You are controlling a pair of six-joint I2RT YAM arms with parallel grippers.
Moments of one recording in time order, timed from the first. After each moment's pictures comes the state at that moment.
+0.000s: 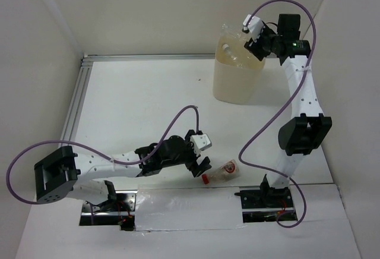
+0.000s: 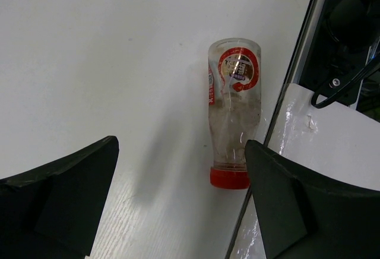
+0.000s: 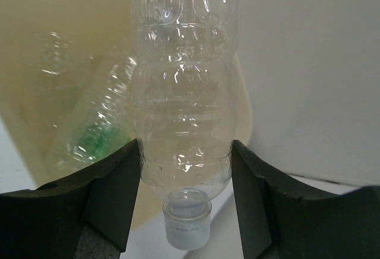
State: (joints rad) left arm -1.14 1.32 0.67 0.24 0.02 -0.09; right arm -0.01 1.81 2.04 -0.75 -0.41 -0.97
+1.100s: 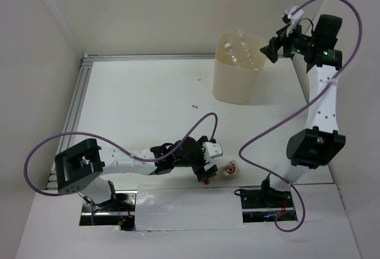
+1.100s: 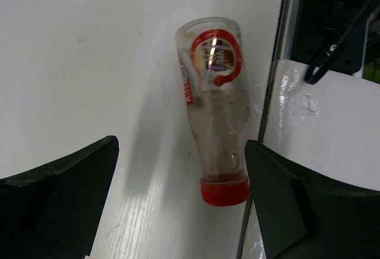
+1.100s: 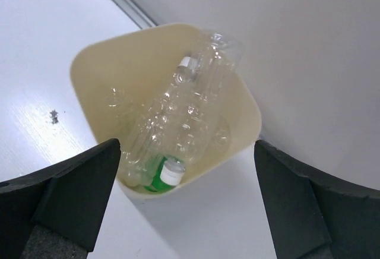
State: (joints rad) left arm -1.16 1.51 0.74 0.28 0.13 0.02; right arm -0.22 1.70 1.95 -0.63 -0.86 -0.61
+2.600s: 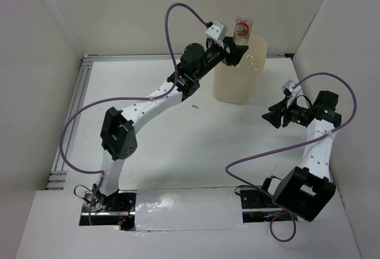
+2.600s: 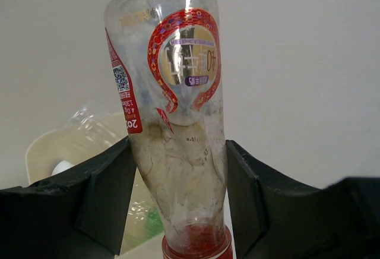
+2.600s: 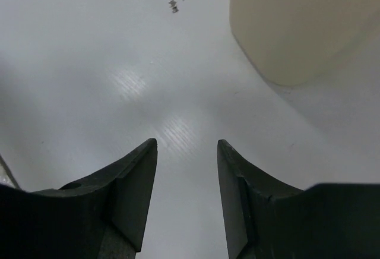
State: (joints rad) left arm -0.76 2.04 1.97 0.37 0.09 -0.19; right arm -0.54 1.15 1.03 -0.92 -1.14 -1.00
